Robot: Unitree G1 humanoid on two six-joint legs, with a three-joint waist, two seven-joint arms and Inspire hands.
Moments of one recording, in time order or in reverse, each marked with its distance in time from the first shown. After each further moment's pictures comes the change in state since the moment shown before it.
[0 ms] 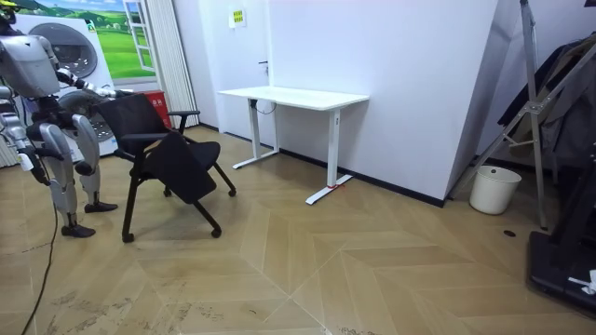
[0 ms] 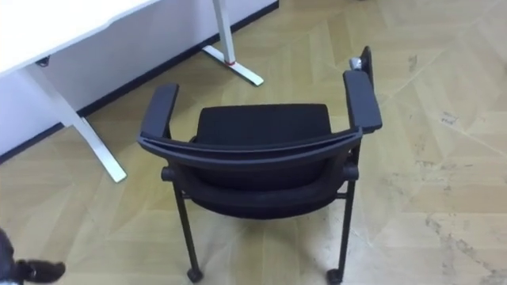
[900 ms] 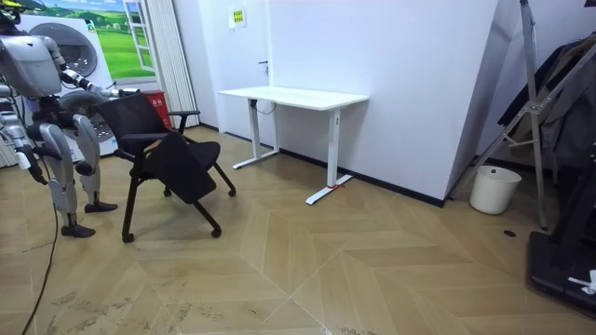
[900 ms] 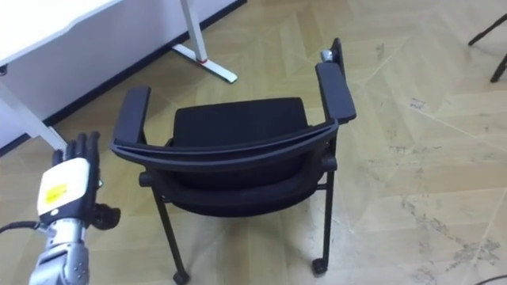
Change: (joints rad) left arm -0.066 -0.019 -0.324 -0.175 0.457 0.036 -0.029; right arm -0.050 0.016 0.067 0.038 0.019 -0.016 0.005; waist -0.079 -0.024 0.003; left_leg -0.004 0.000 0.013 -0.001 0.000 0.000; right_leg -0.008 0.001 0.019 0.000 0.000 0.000
